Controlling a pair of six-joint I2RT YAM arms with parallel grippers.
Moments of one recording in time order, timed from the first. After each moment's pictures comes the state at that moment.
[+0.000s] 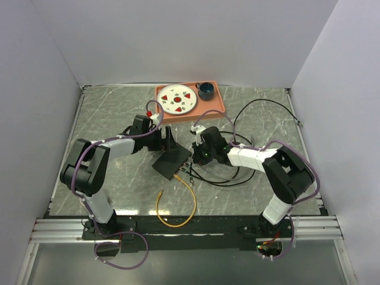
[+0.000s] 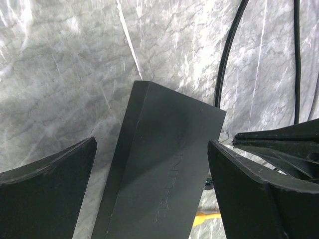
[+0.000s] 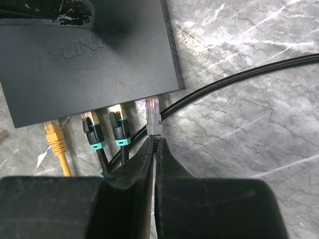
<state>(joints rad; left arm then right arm) -0.35 1.74 0.92 0.04 0.45 -0.41 0.65 1.67 0.88 -0.02 -0.20 0.15</state>
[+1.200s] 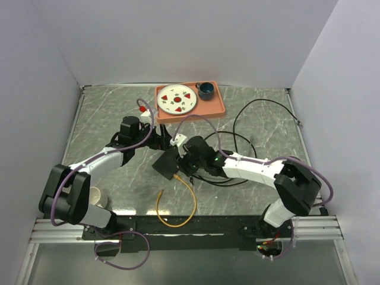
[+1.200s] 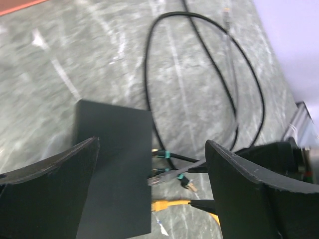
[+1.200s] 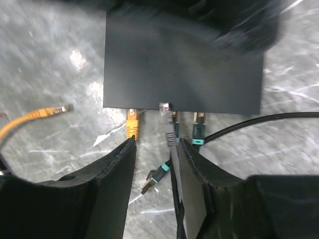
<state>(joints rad) -0.35 1.42 0.76 0.24 0.57 -0.40 0.90 1.54 0.93 -0.10 -0.07 0.01</state>
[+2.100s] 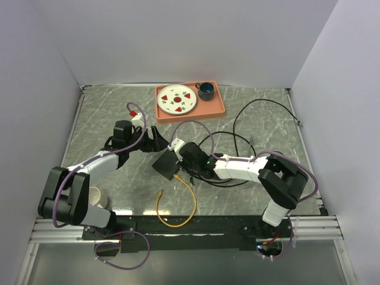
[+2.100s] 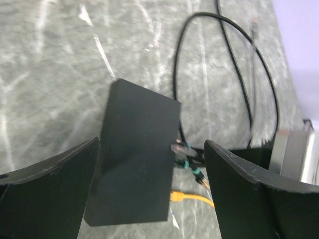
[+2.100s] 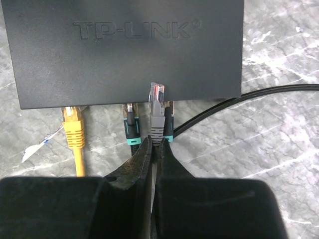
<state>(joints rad) -0.26 1.41 0.68 0.23 0.54 -0.44 0.95 1.68 0.93 -0.10 0.18 -0.04</state>
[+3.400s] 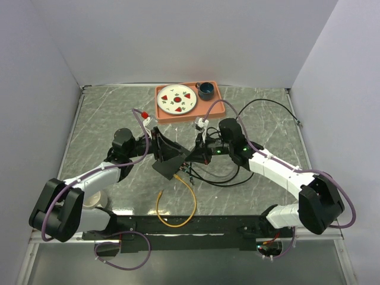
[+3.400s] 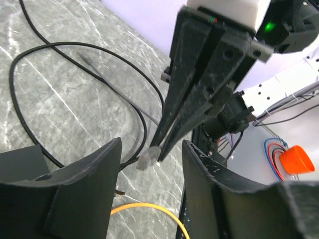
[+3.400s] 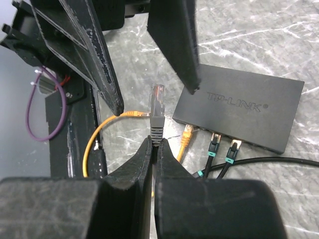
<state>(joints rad) -0.42 1.28 0.55 0.74 0.91 -0.59 0.62 1.33 0.86 -0.01 -0.75 0.03</state>
